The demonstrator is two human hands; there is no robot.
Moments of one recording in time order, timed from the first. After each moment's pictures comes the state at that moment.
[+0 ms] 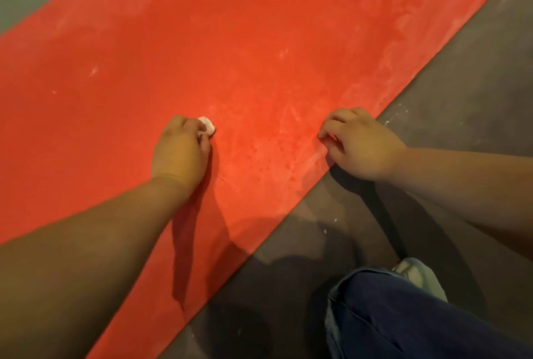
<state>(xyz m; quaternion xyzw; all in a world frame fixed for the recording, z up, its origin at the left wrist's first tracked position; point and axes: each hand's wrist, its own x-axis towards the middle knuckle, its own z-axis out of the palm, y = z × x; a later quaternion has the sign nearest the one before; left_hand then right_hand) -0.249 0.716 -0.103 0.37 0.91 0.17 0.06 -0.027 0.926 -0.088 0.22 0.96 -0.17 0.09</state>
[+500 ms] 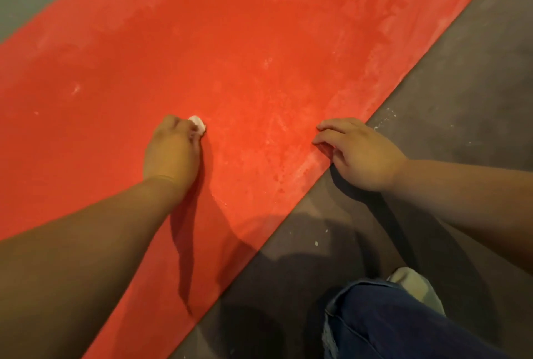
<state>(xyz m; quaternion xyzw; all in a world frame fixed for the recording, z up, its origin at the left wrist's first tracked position) -0.257 0.743 -0.103 0.37 0.91 0.15 0.06 -0.011 0.934 -0.085 0.22 0.95 -0.21 0.07</state>
